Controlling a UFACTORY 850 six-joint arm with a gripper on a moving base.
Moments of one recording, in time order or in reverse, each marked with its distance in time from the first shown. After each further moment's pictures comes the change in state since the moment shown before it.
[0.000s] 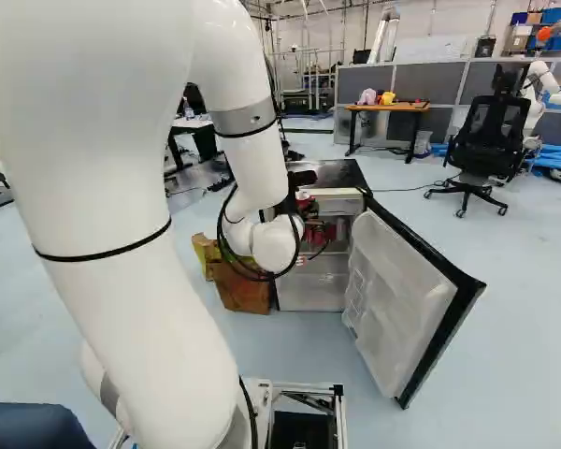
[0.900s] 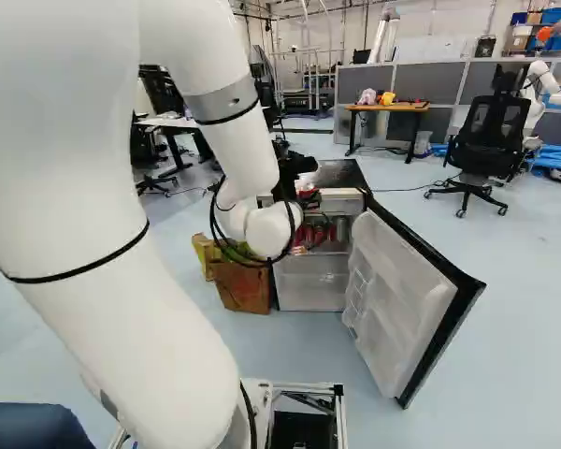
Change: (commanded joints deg) arm 1.9 5.8 -0.9 5.6 -7.5 0.0
